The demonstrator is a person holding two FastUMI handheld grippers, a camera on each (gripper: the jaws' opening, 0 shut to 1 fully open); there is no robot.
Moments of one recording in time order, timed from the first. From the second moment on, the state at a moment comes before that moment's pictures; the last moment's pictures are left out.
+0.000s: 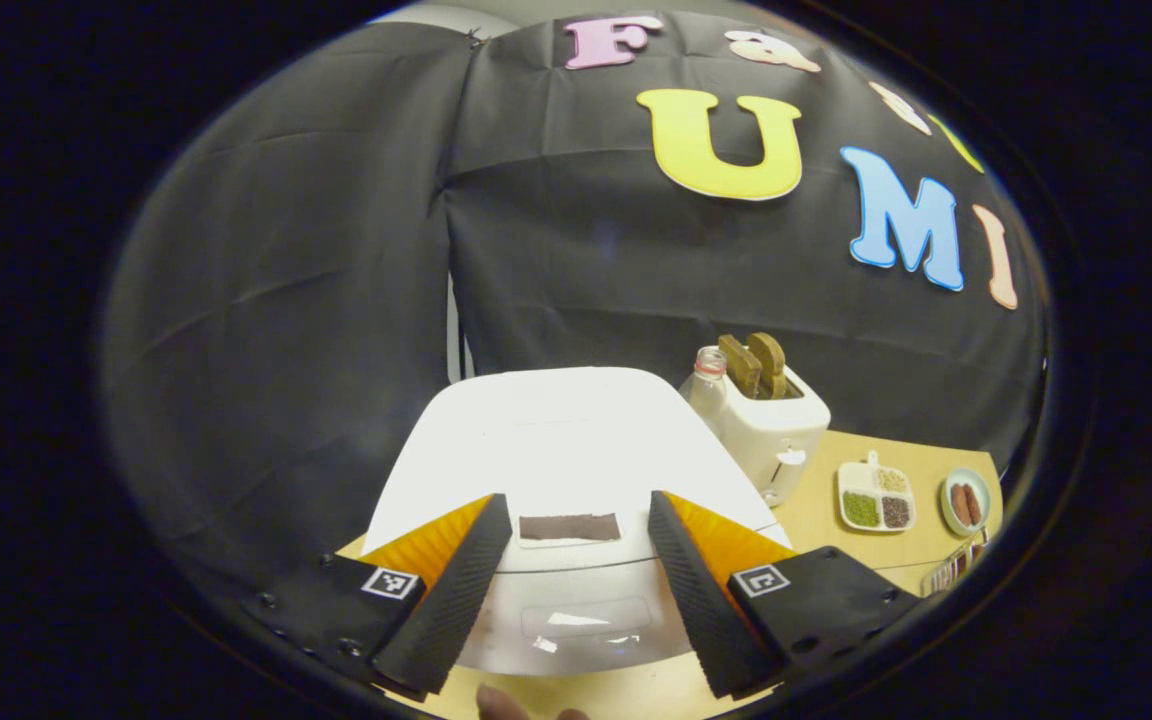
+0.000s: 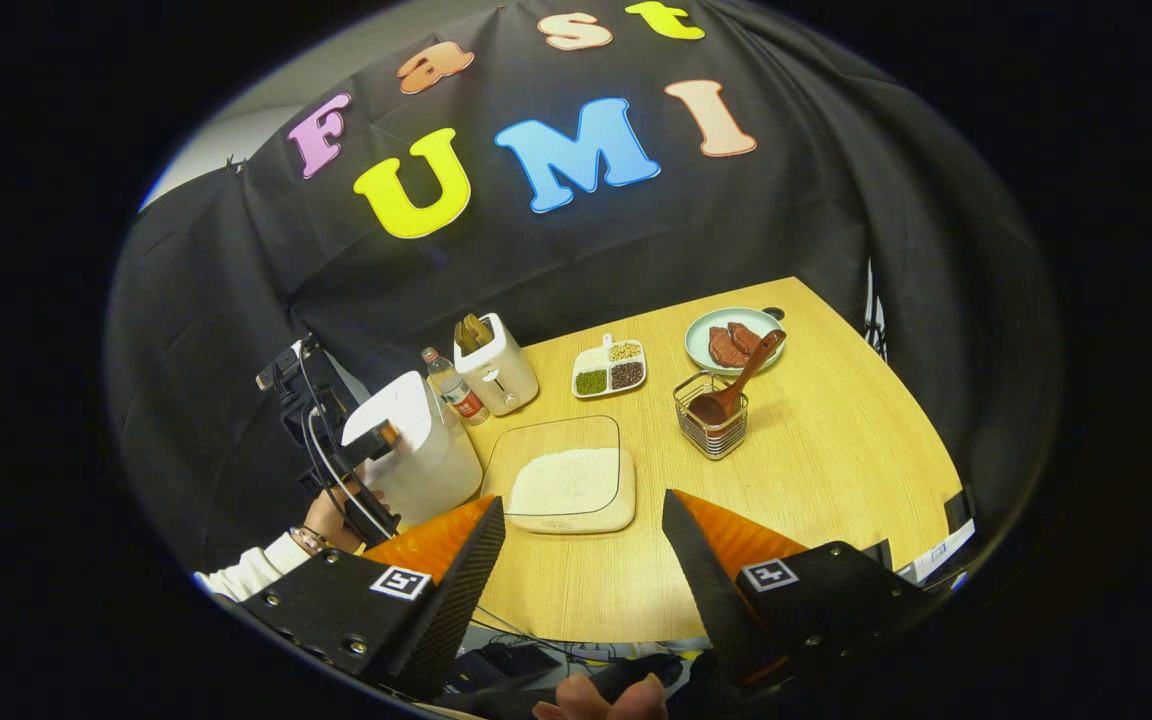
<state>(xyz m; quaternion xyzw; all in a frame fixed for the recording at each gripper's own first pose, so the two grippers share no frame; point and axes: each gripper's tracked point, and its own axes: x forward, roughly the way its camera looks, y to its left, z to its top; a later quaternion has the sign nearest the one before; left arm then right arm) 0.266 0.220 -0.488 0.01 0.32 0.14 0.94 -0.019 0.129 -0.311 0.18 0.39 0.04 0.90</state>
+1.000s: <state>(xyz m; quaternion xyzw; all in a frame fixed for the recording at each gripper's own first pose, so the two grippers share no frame) 0.001 0.046 -0.230 -0.08 0.24 0.02 0.97 0.004 -0.025 -0.230 0.12 0.24 0.08 0.96</state>
